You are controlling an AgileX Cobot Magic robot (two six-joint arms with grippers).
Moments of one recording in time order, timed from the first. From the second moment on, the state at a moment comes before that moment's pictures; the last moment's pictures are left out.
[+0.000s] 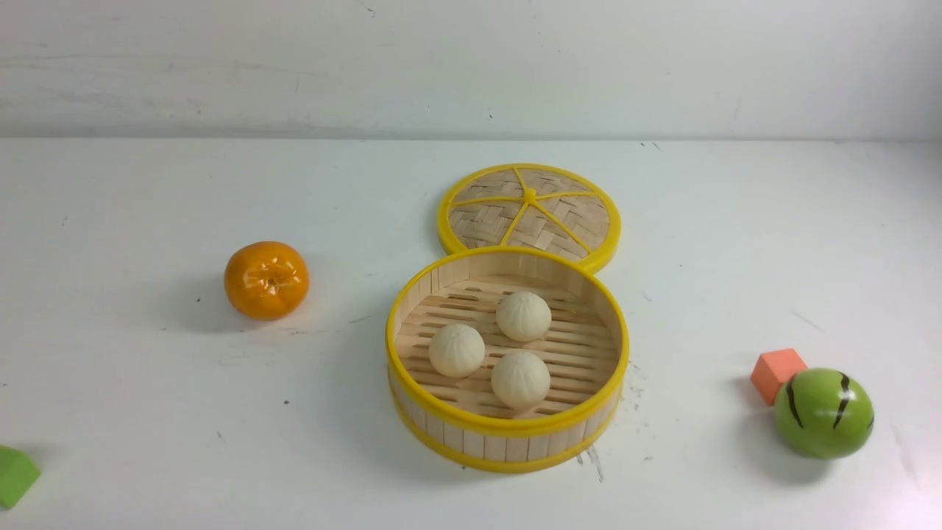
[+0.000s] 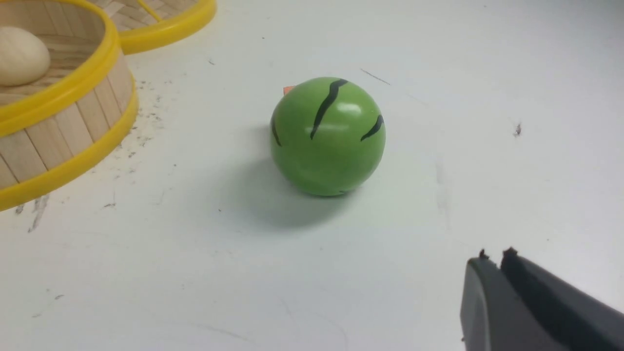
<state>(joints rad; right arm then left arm) -0.04 -0.01 0.01 0.02 0.39 0.05 0.00 -0.01 0.03 -0.05 0.37 -0.09</state>
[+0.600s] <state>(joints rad) -0.04 -0.01 0.01 0.02 0.39 0.05 0.00 -0.01 0.03 -0.05 0.37 -0.09</state>
